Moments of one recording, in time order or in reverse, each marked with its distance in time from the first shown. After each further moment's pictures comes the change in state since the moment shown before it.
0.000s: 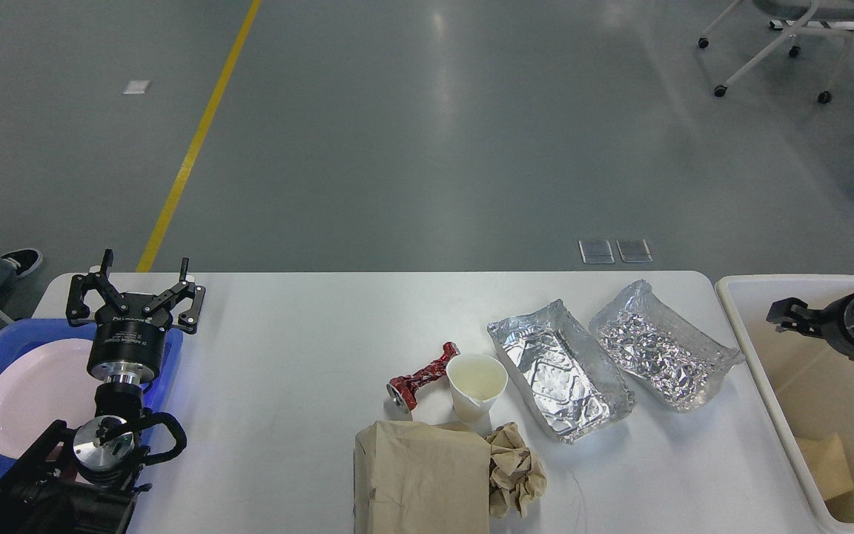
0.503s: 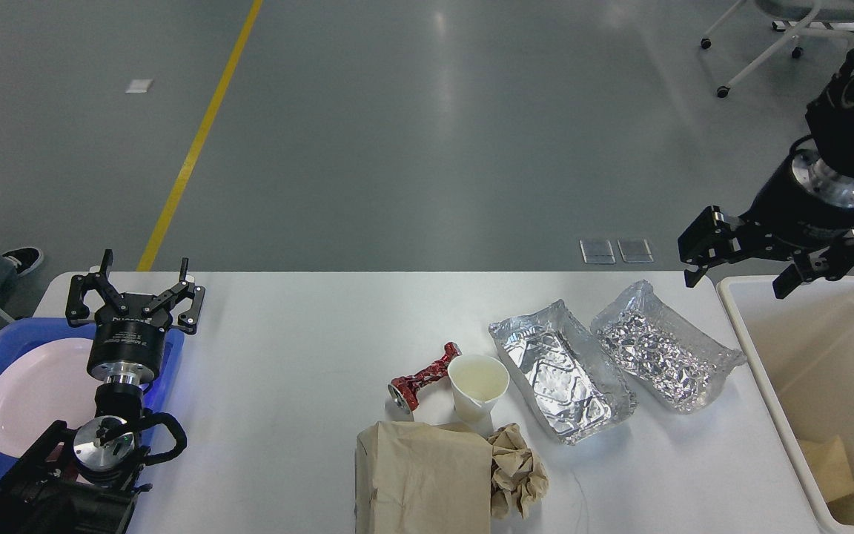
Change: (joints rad) left arm 0.000 0.000 0.001 0.000 0.000 0.000 0.001; right arm 0.928 0.174 -0.289 0.554 0.117 0.673 -0.003
